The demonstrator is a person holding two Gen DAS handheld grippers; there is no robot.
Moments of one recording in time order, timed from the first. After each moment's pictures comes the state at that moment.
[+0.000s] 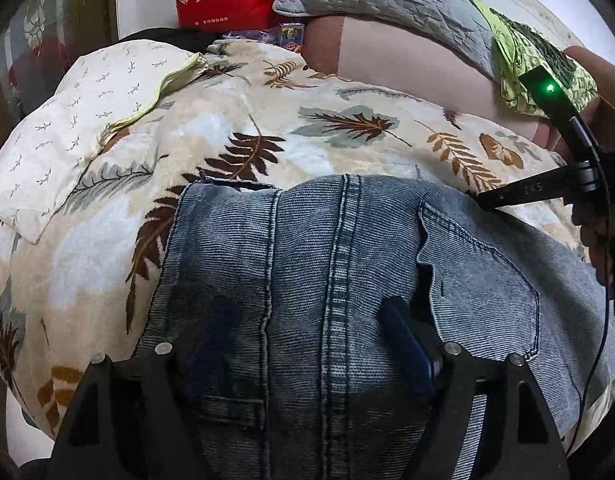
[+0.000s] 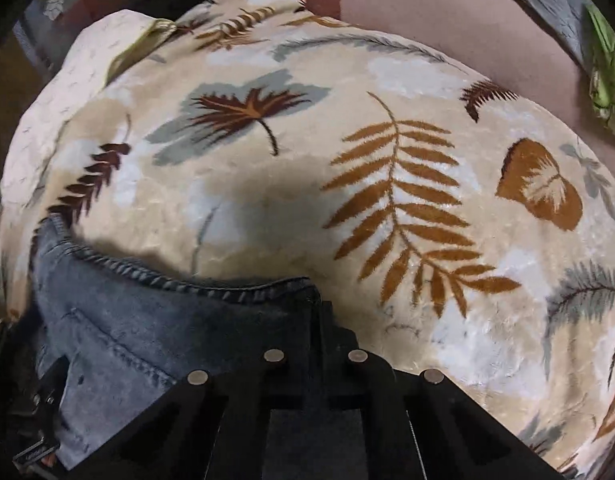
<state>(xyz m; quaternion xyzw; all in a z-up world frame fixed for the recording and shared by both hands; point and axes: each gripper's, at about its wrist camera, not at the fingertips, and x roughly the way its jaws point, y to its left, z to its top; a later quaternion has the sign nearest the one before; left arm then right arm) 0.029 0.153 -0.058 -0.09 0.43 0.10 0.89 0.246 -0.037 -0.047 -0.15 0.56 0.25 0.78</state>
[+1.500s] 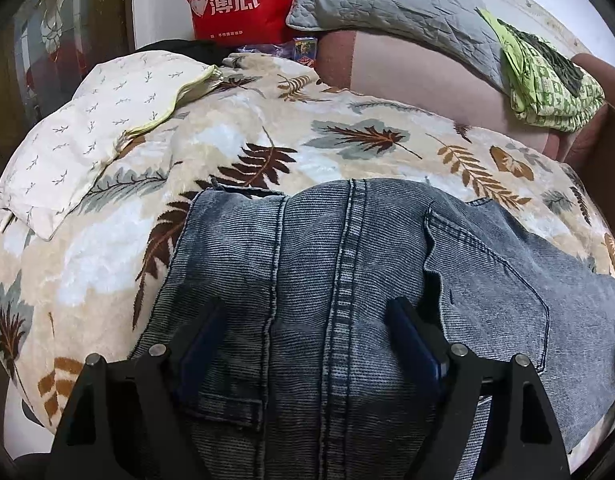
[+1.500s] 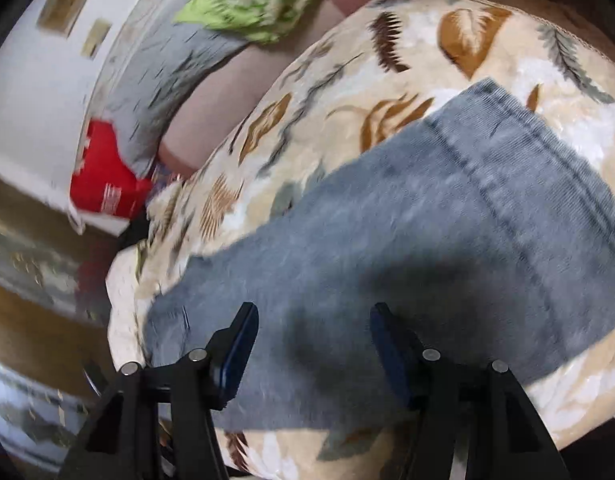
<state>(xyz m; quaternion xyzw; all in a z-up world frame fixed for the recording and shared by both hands) 0.024 0.151 -0.060 -0.09 0.40 0.13 0.90 0.077 -0.368 -0.034 0.34 0.48 0.14 0.80</state>
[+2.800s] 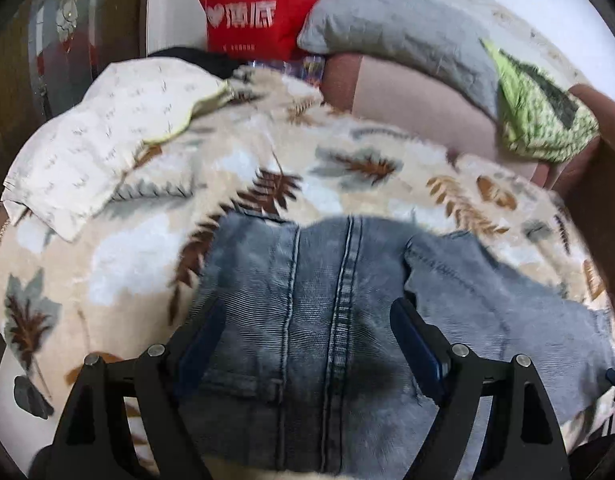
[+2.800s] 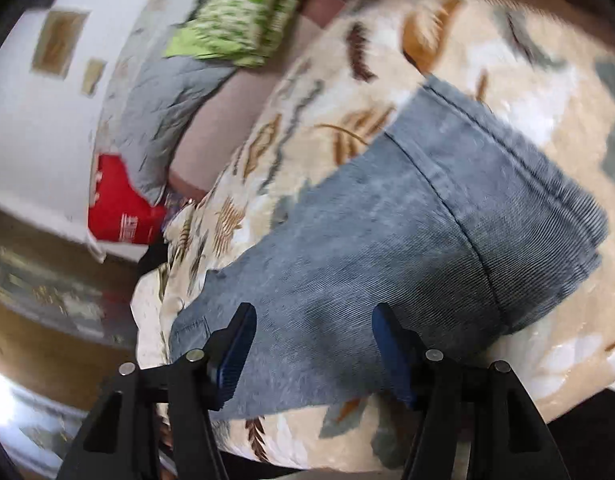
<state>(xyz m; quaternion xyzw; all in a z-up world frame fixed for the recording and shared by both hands) -0.006 0.161 -0.016 -0.13 0.37 0.12 0.91 0.037 -0.389 -0.036 0.37 0.45 0.14 0.80</state>
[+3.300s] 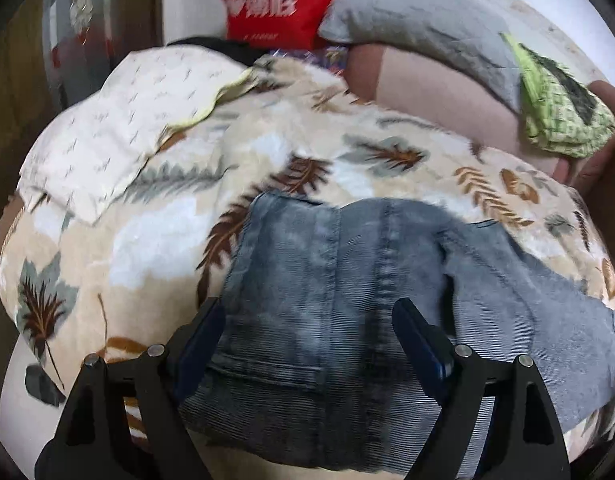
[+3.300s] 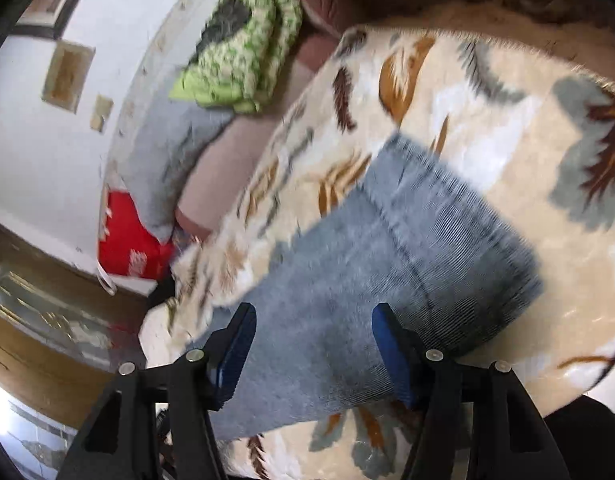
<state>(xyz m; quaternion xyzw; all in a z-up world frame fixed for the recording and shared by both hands) -0.008 0.166 -0.029 -0.12 0.39 0.15 0.90 0.020 -0.435 -0.030 0.42 0.39 0.11 0.81</state>
